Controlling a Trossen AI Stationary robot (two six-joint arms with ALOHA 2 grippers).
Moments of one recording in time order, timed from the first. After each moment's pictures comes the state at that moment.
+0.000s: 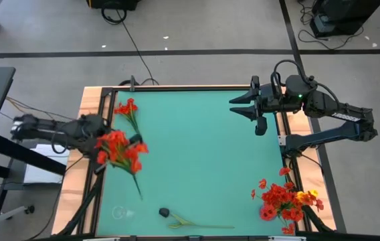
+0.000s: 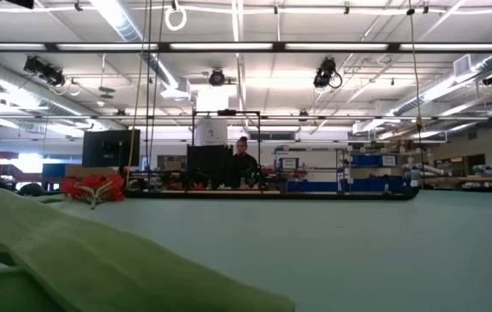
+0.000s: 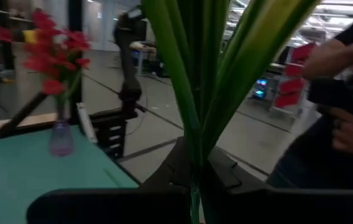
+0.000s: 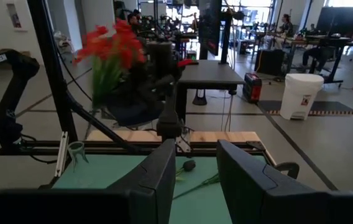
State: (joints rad) left arm -0.11 0.69 0.61 0.14 0.73 -0.18; right arm -0.15 0.98 1.23 -0.34 -0.15 -0.02
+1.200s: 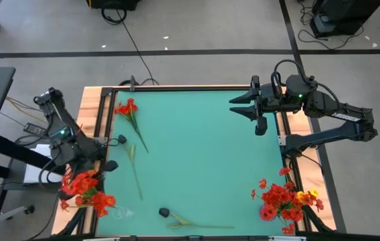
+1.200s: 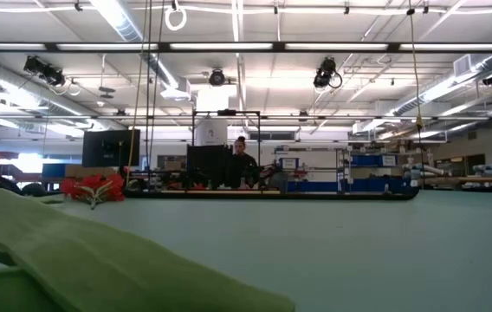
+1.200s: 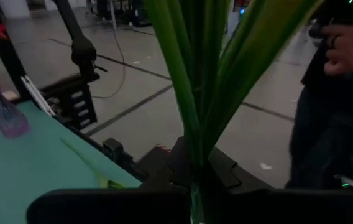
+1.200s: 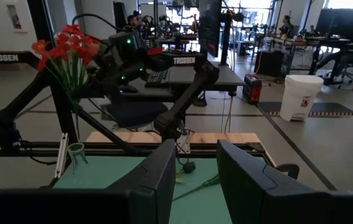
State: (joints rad) left arm -0.94 0.66 0.76 -0.29 0.00 -0.01; right arm -0.15 0.98 1.23 -0.33 -0.15 -0.02
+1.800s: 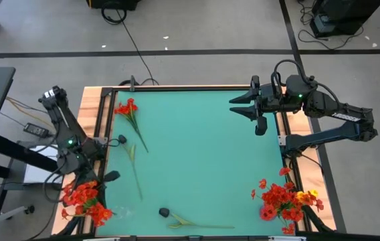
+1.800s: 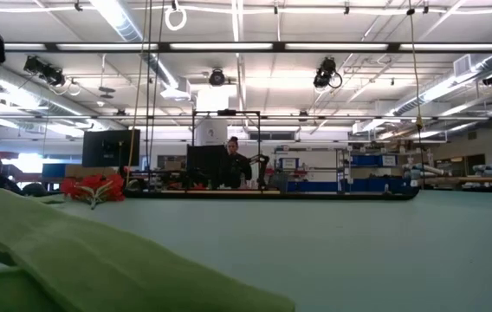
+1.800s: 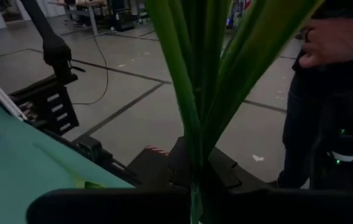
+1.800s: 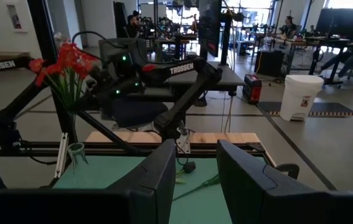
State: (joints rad) left arm -1.02 0.66 0.57 -0.09 -0.01 0.02; right arm -0.15 0.98 1.23 -0.33 -0.15 -0.02
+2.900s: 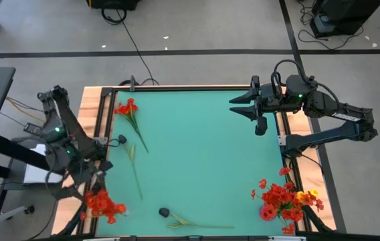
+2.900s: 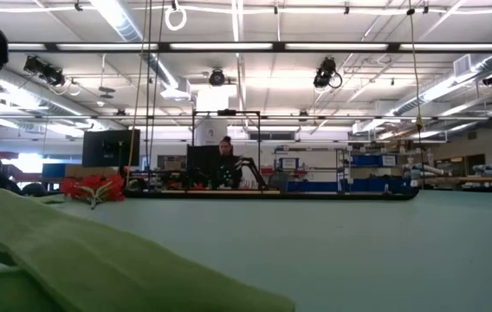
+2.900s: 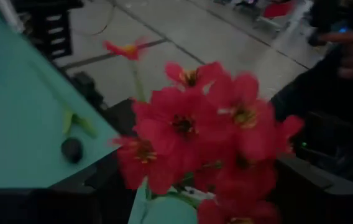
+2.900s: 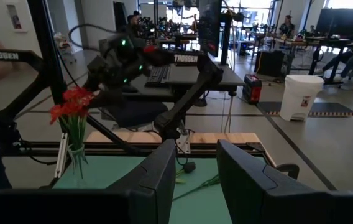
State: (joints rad) left arm -1.05 0.66 0.82 -0.54 -0.05 -0.34; right arm -0.15 0.98 1.23 -0.33 -0.15 -0.02
